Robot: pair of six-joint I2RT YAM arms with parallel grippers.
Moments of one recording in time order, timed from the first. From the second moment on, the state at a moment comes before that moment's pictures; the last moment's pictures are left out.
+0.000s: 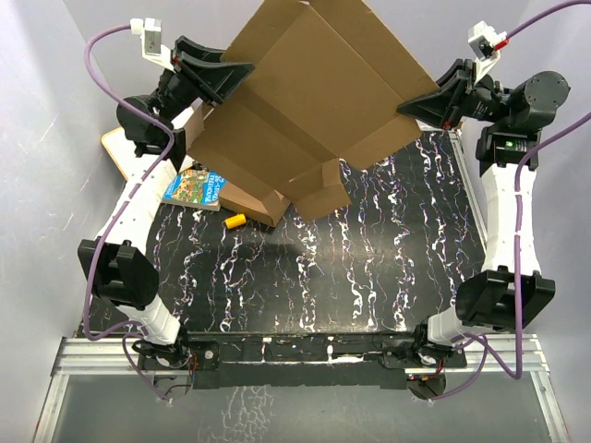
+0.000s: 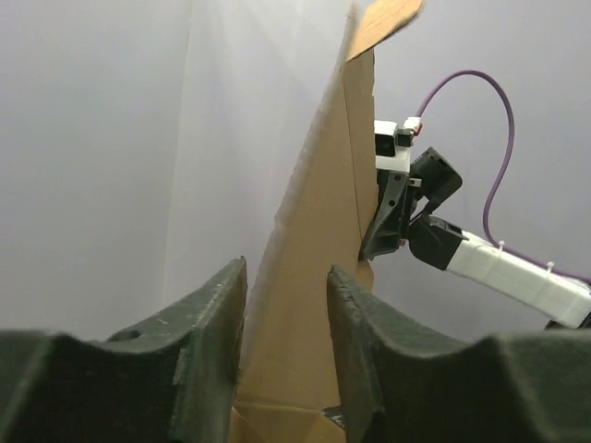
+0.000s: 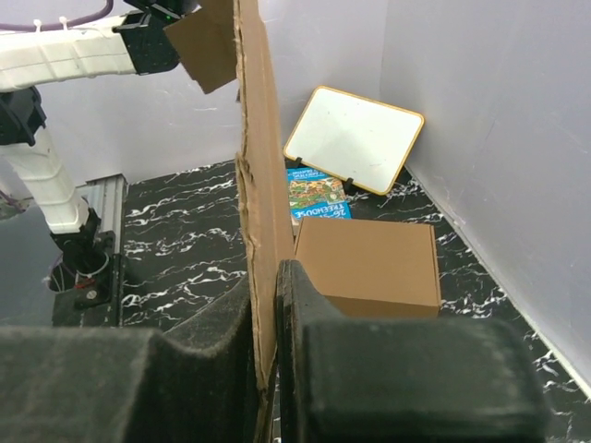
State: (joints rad) left arm -0.18 1.66 1.70 0.94 0.82 -1.01; right arm -0.21 1.50 1.70 0.44 -1.46 0.68
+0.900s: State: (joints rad) left arm -0.07 1.24 1.05 0.46 0.74 -0.40; right arm -0.35 1.35 1.76 -0.77 -0.97 -0.14
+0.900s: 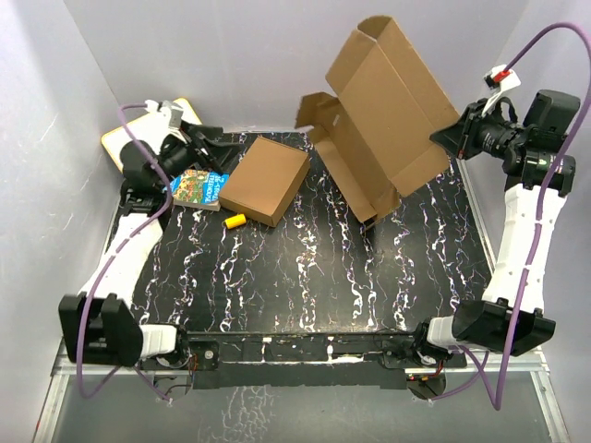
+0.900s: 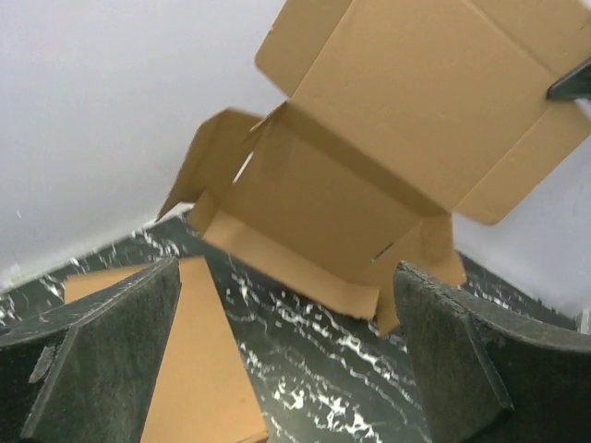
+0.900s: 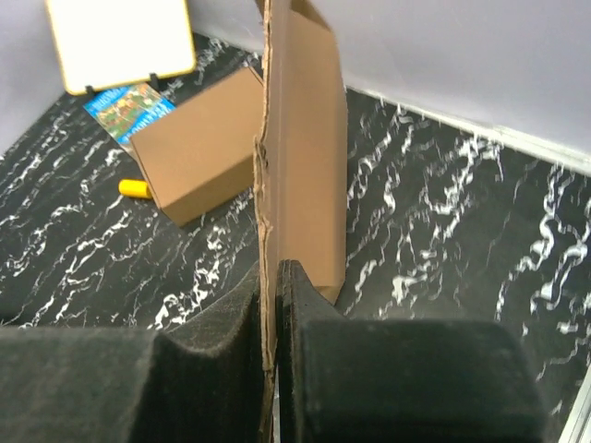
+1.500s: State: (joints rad) left arm -0.26 1.84 1.33 0.55 0.78 0.02; right arm -0.36 1.33 1.78 -0.87 -0.92 -0.26
